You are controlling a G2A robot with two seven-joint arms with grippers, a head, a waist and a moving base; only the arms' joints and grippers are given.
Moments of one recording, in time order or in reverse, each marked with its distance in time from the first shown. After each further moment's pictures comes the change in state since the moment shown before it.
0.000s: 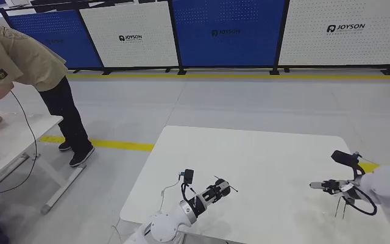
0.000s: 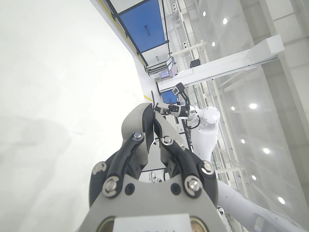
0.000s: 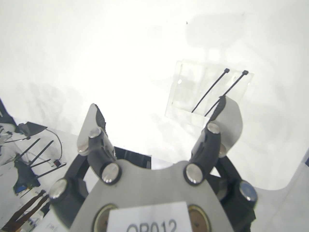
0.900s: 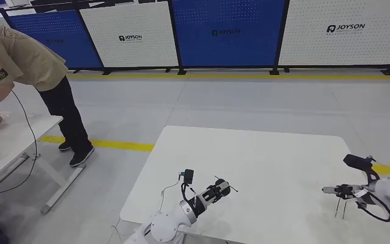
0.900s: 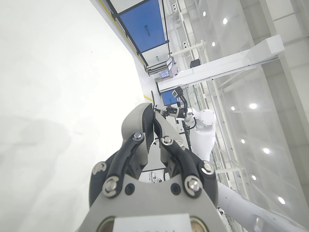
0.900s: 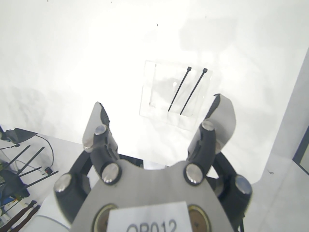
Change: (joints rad) left arm 0.000 0.000 0.000 0.000 0.000 0.000 0.000; right arm -0.072 0.026 0.118 0.006 -0.024 -0.082 0.034
